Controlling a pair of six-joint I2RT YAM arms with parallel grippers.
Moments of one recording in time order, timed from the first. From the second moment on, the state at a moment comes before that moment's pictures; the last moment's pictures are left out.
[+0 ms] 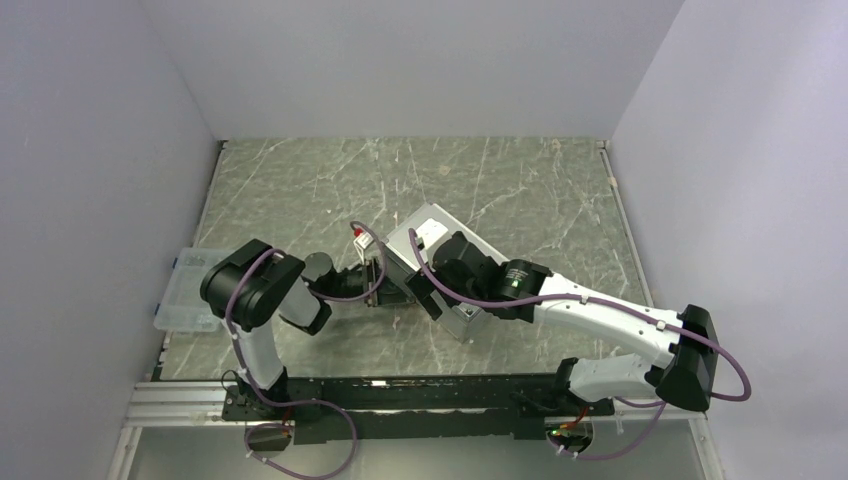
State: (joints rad) left arm -0.48 1.82 0.31 1.50 1.00 -1.12; right arm 1.07 1.23 1.03 -0.57 0.28 0.16
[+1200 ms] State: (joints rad) left arm -0.51 1.85 0.46 1.49 1.03 -1.12; right arm 1.07 1.16 0.99 -0.59 0.29 0.21
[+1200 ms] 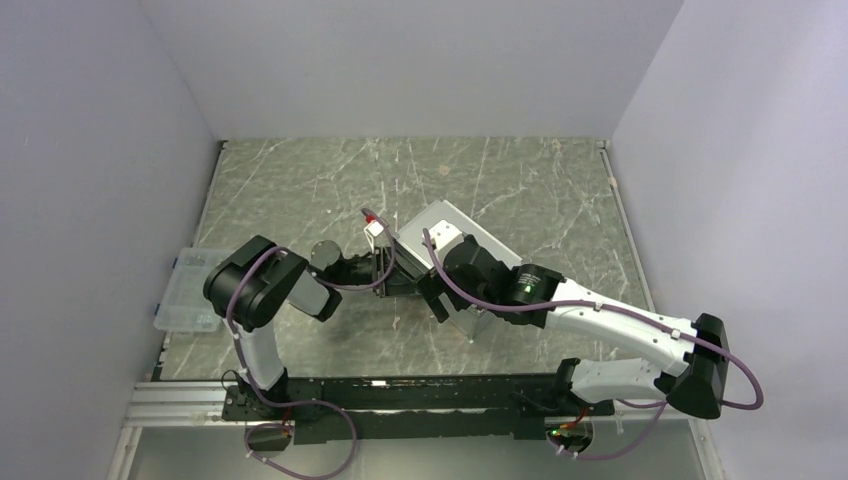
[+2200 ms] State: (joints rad) left arm -0.57 1.79 0.49 1.50 1.10 -1.14; right arm 1.07 1.12 0.97 -0.65 0.35 0.26
